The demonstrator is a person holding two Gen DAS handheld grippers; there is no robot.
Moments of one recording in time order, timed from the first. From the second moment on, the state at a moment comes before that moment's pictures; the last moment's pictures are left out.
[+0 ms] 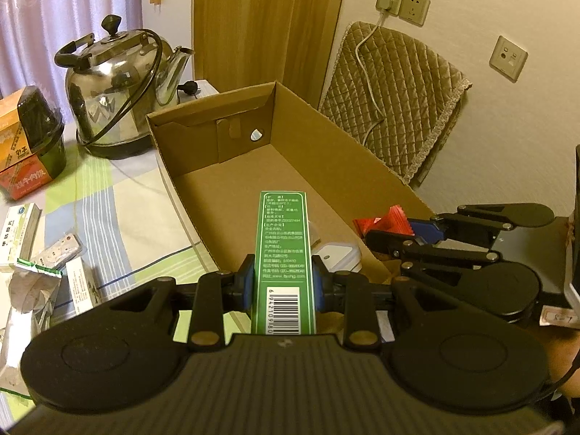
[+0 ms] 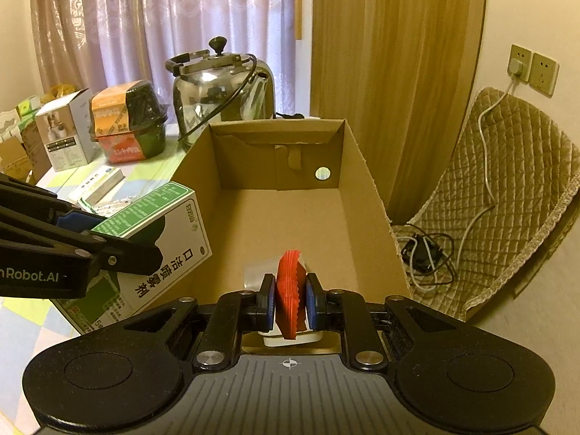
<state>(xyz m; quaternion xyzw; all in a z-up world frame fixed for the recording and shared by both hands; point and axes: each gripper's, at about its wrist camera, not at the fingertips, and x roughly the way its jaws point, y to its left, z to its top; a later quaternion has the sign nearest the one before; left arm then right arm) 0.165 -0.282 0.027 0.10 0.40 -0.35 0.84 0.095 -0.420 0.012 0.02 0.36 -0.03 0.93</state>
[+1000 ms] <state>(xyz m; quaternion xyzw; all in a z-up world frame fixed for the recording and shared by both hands) 0.163 -0.246 0.029 0.07 0.40 -0.32 0.86 0.100 -0.405 0.020 -0.01 0.35 -0.02 0.94</state>
